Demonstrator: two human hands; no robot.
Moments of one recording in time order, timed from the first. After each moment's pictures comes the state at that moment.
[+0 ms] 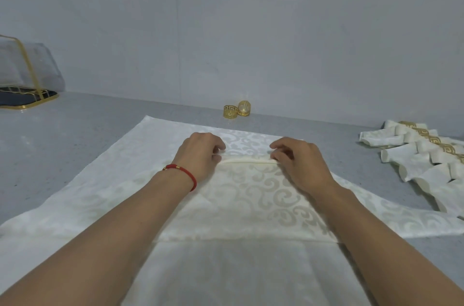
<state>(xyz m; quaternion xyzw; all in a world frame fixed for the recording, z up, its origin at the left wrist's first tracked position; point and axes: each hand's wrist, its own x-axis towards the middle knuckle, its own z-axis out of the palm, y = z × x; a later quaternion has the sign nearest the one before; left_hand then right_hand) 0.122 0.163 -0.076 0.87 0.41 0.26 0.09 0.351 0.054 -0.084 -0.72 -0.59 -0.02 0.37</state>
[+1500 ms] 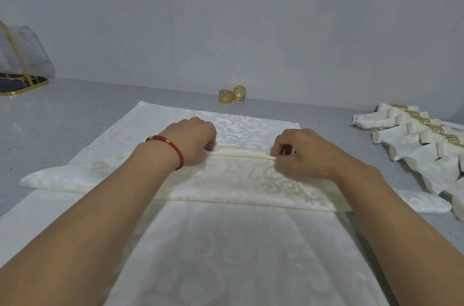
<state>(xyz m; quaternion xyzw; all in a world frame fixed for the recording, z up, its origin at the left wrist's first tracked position) 0.103 0.140 -0.043 0.92 0.38 0.04 0.00 0.344 0.009 -0.050 -0.72 -0.68 0.04 0.15</state>
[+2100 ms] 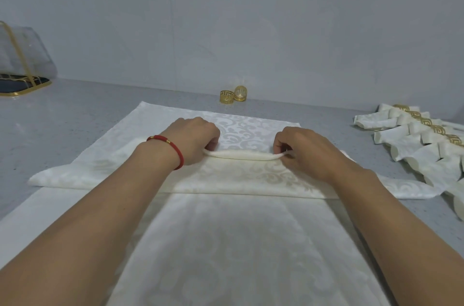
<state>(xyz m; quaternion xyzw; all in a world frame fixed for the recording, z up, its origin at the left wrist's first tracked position) 0.099 0.138 -0.039 0.94 0.35 0.03 -0.02 0.339 0.010 -0.051 -0.72 -0.69 -0.04 0.11</state>
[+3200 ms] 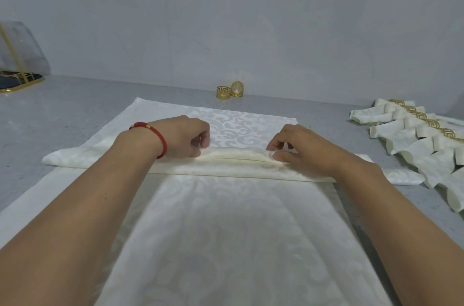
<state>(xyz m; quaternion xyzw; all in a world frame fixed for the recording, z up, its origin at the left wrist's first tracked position) 0.084 0.148 -0.035 0.93 0.35 0.00 0.12 0.348 0.006 -0.054 -0.71 -0.69 0.07 0.13</state>
